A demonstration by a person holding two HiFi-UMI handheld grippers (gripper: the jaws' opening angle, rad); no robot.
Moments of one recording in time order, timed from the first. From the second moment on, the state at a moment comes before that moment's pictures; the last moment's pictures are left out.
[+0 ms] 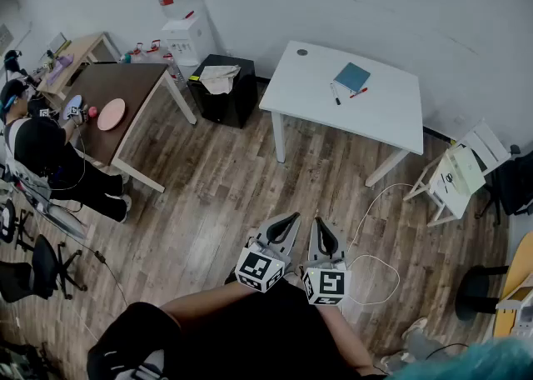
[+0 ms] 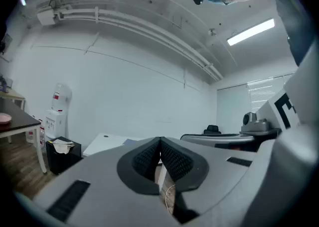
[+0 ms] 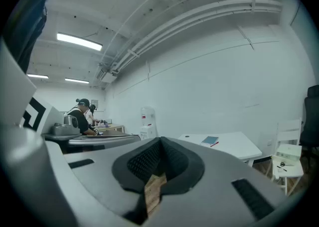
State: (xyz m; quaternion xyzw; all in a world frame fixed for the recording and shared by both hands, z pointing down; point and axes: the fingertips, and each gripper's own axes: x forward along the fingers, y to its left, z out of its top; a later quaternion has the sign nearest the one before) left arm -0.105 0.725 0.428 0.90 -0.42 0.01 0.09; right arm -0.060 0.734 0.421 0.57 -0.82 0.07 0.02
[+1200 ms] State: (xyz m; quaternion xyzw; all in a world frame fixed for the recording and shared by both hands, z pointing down) left arm -0.059 0.511 0.491 0.93 -0.34 0.01 0.16; right arm -0.007 0.511 0.479 0.59 -0.79 0.16 0.05
